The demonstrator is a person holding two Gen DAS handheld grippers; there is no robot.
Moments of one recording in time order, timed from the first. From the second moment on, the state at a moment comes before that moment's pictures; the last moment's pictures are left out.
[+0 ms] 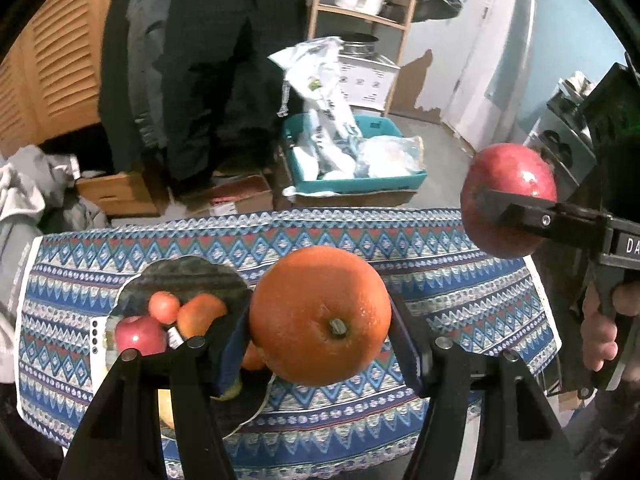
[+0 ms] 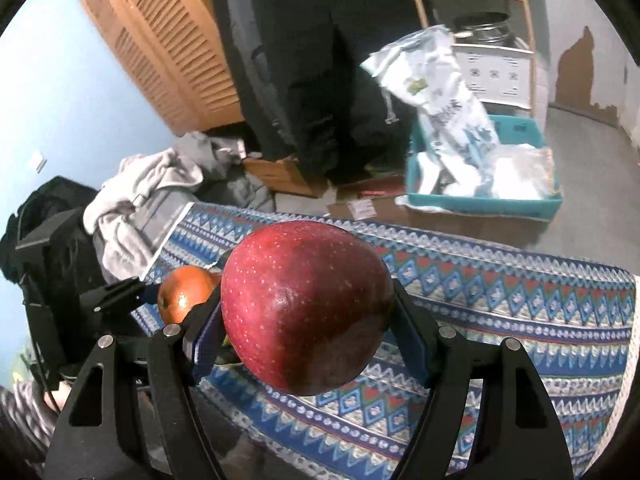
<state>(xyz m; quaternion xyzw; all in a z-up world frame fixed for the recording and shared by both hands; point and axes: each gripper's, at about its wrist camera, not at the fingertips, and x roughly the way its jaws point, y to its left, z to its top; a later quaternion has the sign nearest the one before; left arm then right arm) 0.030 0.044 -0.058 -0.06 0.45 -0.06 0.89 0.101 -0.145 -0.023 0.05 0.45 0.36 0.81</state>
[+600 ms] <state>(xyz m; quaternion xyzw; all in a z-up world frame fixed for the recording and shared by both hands) 0.018 0.136 -0.096 -0.10 0.47 0.01 0.88 0.107 -0.034 -0.057 0.00 0.49 0.39 0.78</state>
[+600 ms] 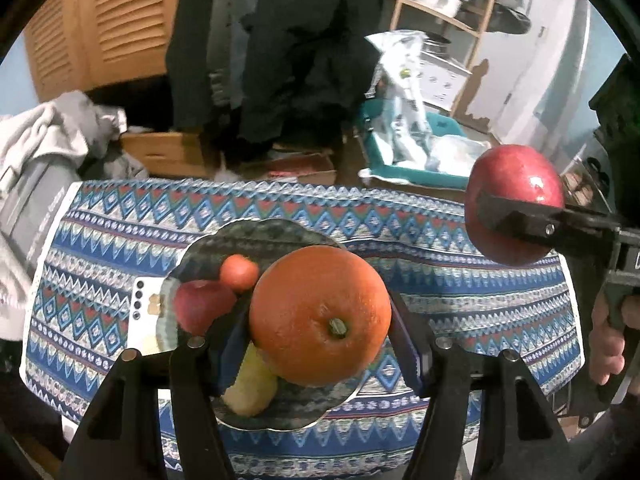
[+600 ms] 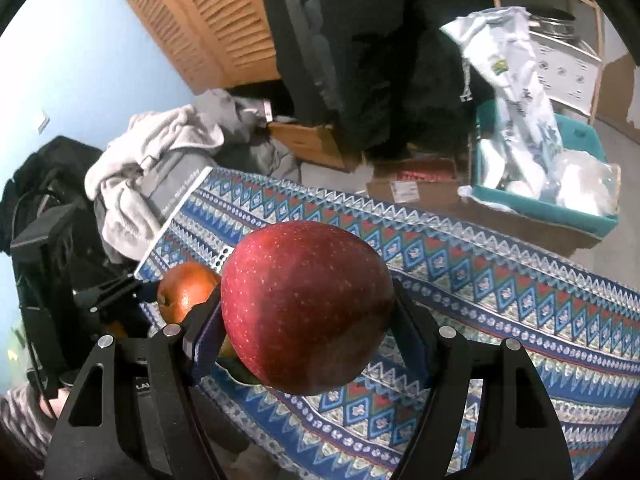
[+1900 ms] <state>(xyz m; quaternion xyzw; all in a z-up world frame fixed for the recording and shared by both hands) 0.021 0.212 -0.192 -0.19 0.56 0.11 0.80 0.111 0.059 -0.164 -0.07 0.59 0.39 0.71</state>
